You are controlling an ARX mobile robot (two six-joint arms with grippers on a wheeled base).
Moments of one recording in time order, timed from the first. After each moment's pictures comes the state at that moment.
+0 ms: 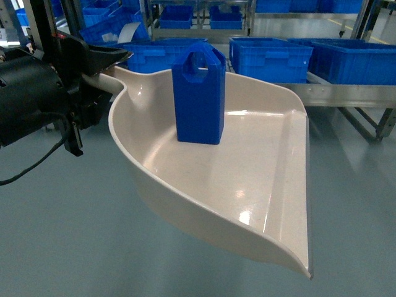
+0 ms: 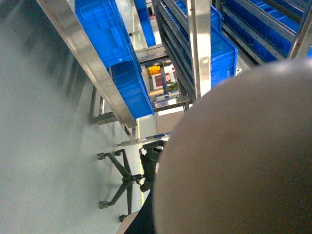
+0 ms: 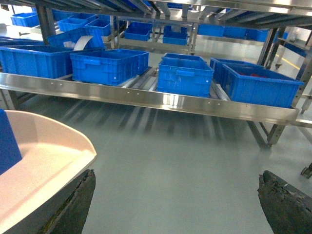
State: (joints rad) left arm -0.20 1.83 0.66 1.28 0.29 -1.36; right arm 0.13 0.61 0.36 0.20 0.07 -0.07
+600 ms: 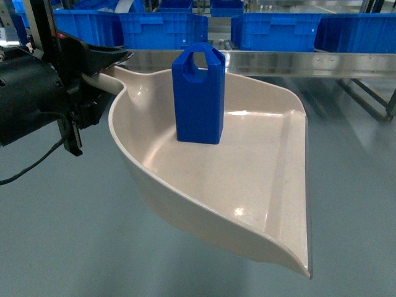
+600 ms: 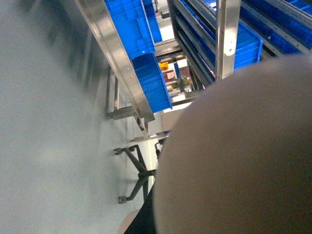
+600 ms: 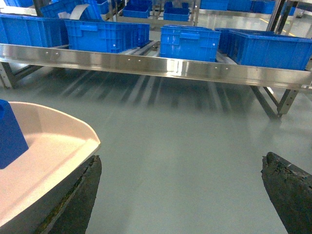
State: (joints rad) left arm -0.20 1.83 0.66 1.28 0.29 -1.36; right arm 0.13 0.61 0.36 0.20 0.07 -0.07
